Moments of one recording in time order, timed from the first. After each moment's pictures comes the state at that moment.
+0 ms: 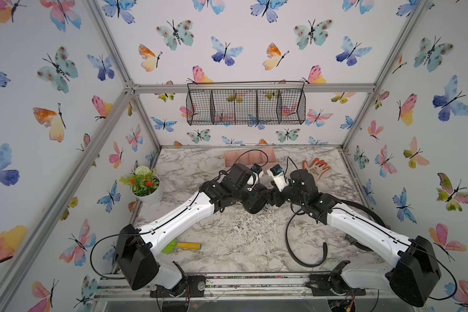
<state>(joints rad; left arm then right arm) -0.82 1.45 1.30 -0.63 0.04 -0.12 0.69 1.27 0.94 -0.16 -0.14 0.02</state>
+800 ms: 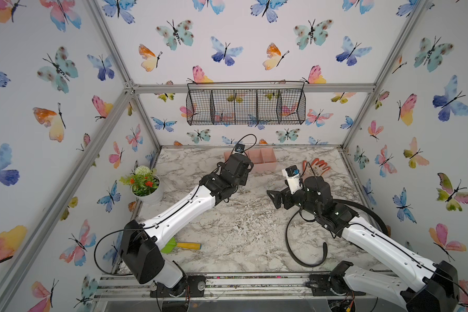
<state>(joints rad) -0.73 1.51 1.38 -0.46 -0.51 -0.23 0.69 1.08 0.83 -0.19 -0.04 0.13</state>
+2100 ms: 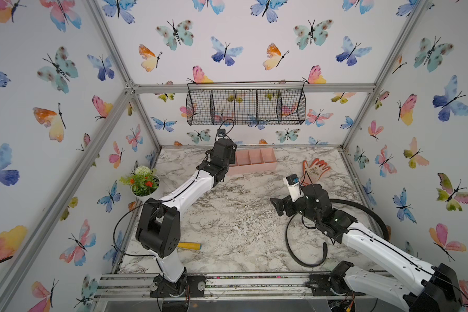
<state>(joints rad) -0.50 1.73 1.42 -0.11 -0.44 -0.23 0.69 1.04 0.73 -0.18 0.03 0.09</state>
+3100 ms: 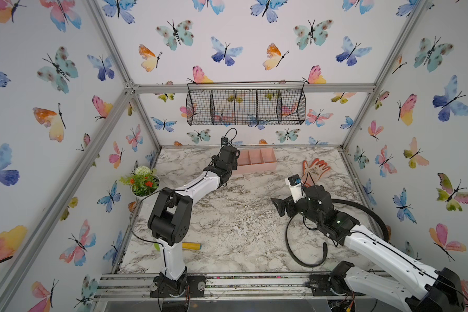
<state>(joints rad) -0.48 1.88 1.40 -0.05 -0.44 -0.28 0.69 1.00 0.71 -0.18 0.04 0.09</state>
